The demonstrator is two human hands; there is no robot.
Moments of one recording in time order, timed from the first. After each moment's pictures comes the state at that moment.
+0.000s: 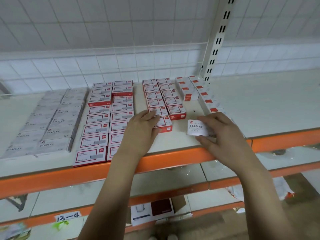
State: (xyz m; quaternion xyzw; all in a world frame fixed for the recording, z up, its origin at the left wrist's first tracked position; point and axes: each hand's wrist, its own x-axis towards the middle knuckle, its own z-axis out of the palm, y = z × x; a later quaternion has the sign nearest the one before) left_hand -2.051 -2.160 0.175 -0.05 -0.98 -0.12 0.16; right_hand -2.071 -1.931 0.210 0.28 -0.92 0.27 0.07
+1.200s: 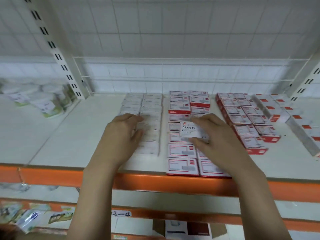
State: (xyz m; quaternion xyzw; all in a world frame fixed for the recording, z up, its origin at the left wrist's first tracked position) left_hand -1.936 -2.368 0.214 0.13 -0.95 -0.16 0.21; right_hand -2.050 -2.149 0.213 0.41 -0.87 0.26 0.05
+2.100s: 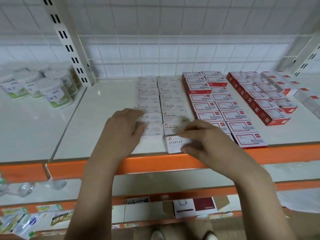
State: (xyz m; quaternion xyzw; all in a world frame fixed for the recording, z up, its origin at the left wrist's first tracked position) left_hand -1.886 -2.442 0.194 0.10 -0.96 -0.23 0.14; right_hand -1.949 -2.226 0.203 0.41 -0.88 0.25 -0.04
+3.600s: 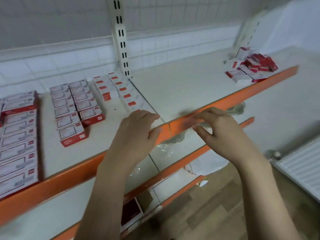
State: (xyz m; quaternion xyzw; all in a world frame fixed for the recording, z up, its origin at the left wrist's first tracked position) left_hand -2.059 -1.982 0.214 -0.17 -0.96 -0.22 0.07; right_hand -2.046 -1.770 0.219 0.11 -0.97 0.21 0.10
